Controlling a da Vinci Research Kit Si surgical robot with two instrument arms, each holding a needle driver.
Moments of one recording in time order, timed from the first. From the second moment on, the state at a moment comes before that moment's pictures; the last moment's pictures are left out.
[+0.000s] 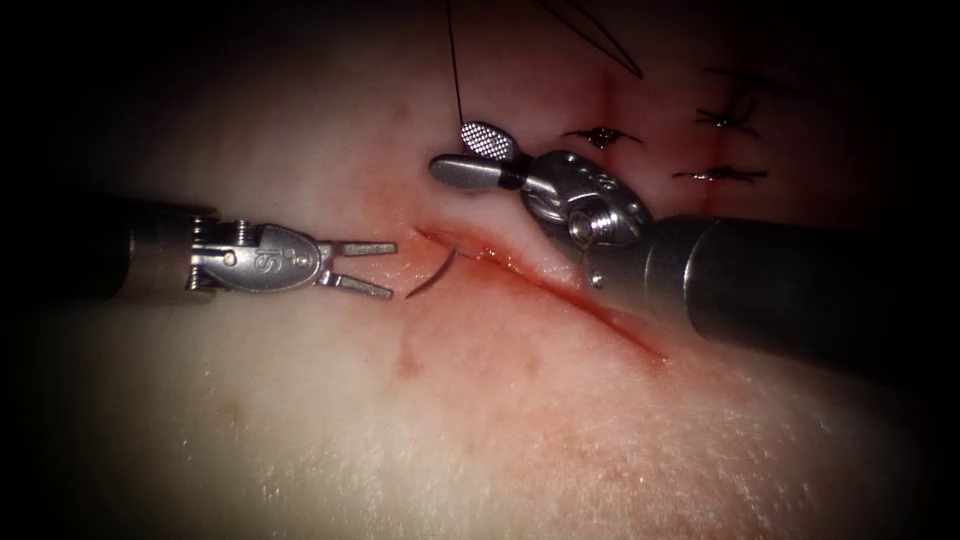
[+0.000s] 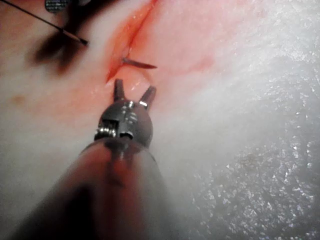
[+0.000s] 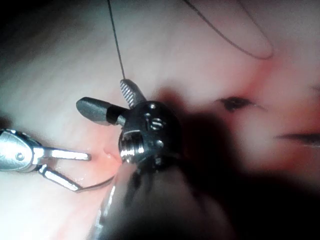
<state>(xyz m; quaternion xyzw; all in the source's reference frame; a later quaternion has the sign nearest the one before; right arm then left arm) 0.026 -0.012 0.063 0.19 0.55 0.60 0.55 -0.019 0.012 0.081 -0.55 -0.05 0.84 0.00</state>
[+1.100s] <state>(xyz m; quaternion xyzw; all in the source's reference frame) 0.021 -0.013 0.064 0.16 0.56 0.59 0.55 -0.023 0.013 0.083 -0.61 -0.11 0.78 0.00</state>
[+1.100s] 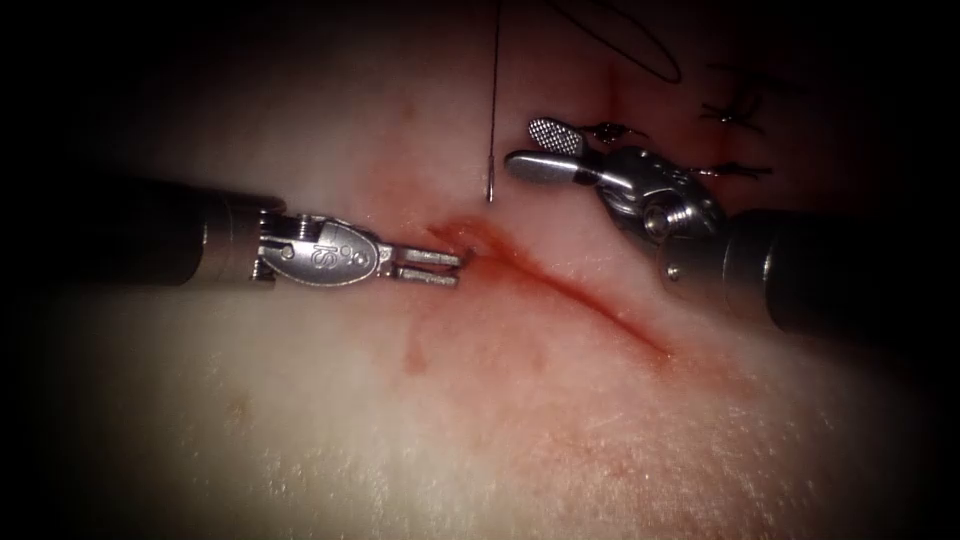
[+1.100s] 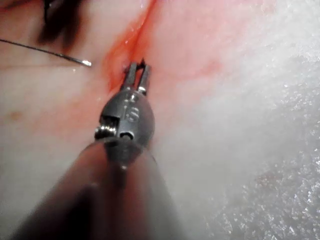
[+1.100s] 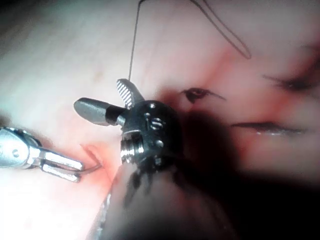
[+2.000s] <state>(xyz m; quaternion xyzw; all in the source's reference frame) 0.021 -0.013 0.063 0.03 0.62 0.35 0.70 -0.021 0.014 0.076 -0.59 -0.43 0.65 0.20</state>
